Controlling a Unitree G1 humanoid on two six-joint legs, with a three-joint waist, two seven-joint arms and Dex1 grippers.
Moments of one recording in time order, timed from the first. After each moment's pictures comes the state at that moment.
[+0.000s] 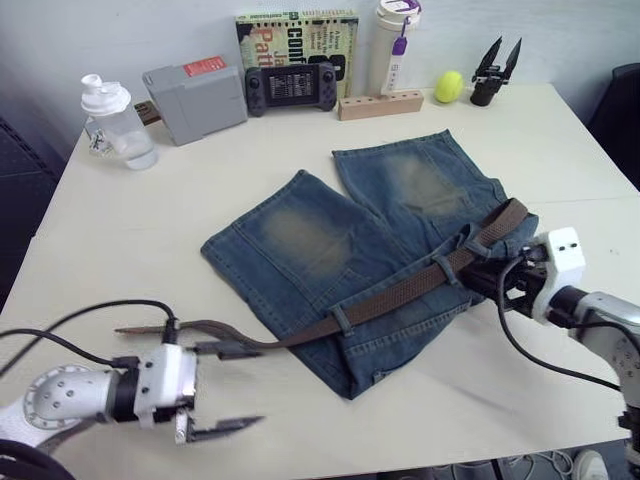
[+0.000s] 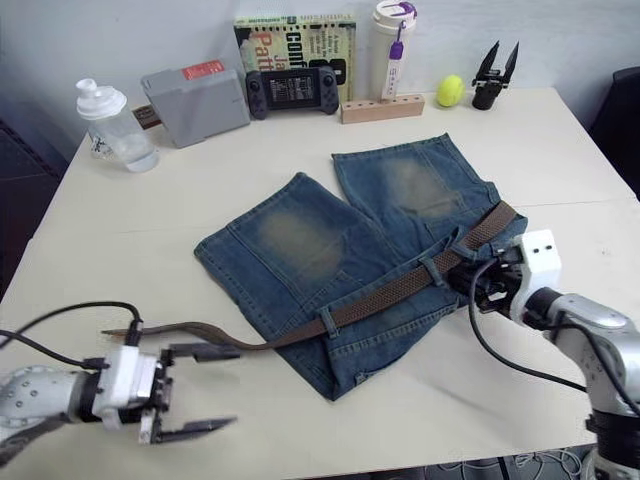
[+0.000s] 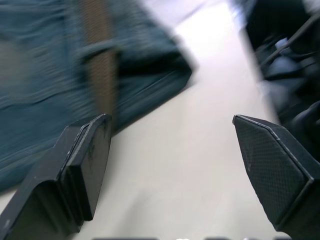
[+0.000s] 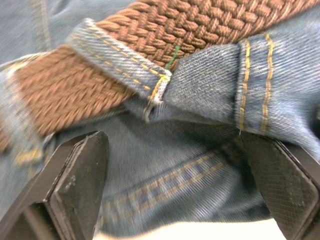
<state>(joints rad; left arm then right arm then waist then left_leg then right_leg) 0.28 1.39 -0.31 -0.53 -0.80 -0.36 -0.64 -0.13 -0.84 -0.36 -0.26 0.63 0.88 0.57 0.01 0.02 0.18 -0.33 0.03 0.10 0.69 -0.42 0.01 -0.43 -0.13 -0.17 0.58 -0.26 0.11</state>
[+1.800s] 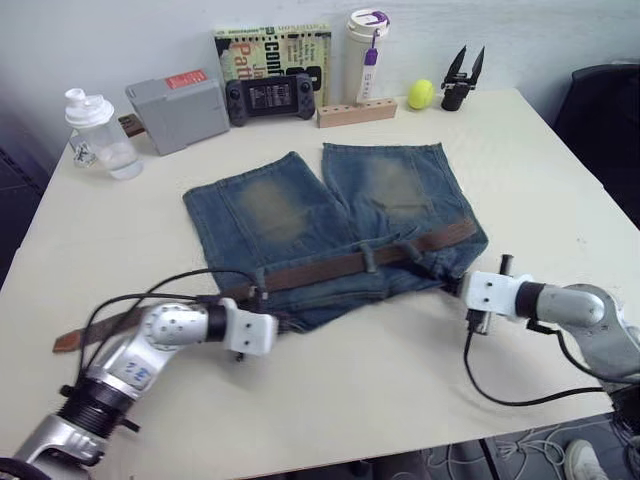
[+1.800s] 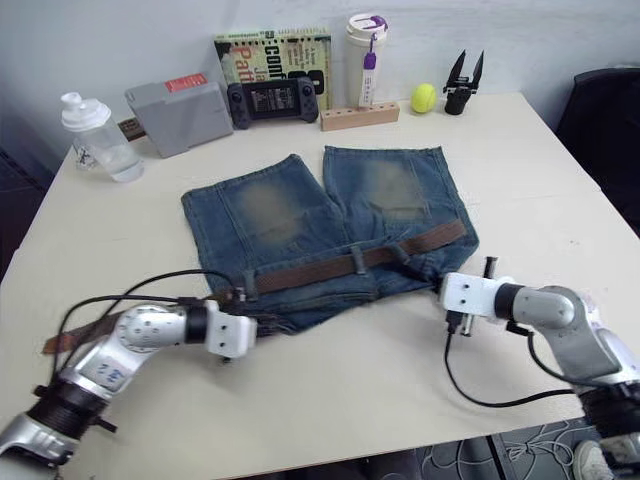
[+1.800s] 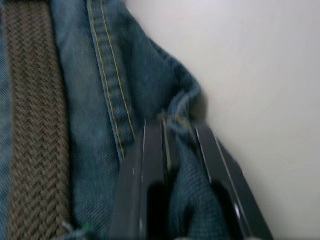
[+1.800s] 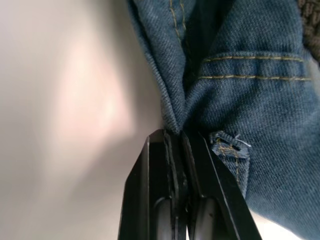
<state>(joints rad) -0.30 0.84 -0.32 0.06 0.04 -0.43 -0.79 -0.23 -0.93 0.11 -0.04 0.00 -0.01 0.86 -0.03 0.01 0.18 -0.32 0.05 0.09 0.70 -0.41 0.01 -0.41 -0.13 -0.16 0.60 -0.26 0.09</state>
